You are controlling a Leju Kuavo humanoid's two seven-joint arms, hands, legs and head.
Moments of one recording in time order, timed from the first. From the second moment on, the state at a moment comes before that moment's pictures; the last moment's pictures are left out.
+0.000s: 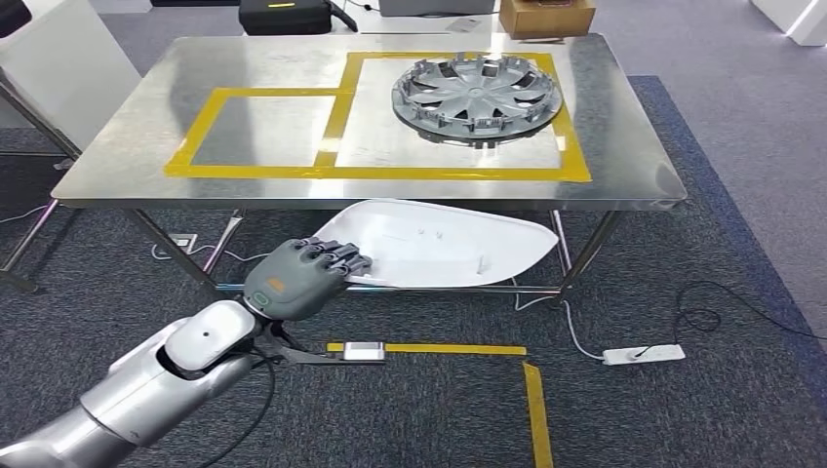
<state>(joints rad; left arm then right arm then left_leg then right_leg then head) -0.34 0.23 -0.77 -1.50 -1.41 0.50 -0.13 -0.04 0.02 -0.47 -0.22 1.08 -0.40 -0.29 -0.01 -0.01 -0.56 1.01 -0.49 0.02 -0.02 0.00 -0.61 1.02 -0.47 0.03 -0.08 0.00</state>
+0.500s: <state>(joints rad) -0.31 0.27 -0.73 -1.50 -1.43 0.50 -0.11 -0.05 0.05 -0.46 -0.22 1.09 -0.40 -0.28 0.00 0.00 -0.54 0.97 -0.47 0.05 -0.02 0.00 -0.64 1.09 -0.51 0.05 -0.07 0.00</state>
